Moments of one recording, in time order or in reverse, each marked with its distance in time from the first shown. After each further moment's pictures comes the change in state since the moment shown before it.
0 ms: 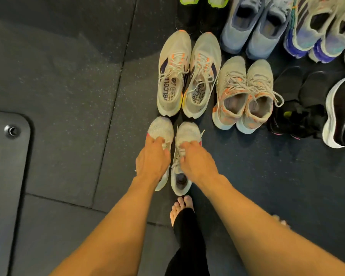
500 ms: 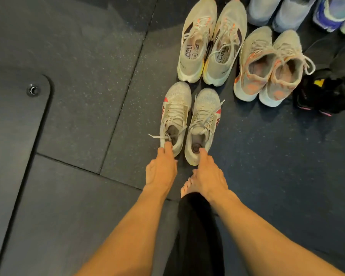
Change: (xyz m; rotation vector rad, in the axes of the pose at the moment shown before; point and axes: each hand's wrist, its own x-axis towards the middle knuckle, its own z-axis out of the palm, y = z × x) left_hand -0.089 -0.084 0.112 0.122 0.037 -0.015; right_hand -0.084 0.040 0.136 0.024 -0.080 0.127
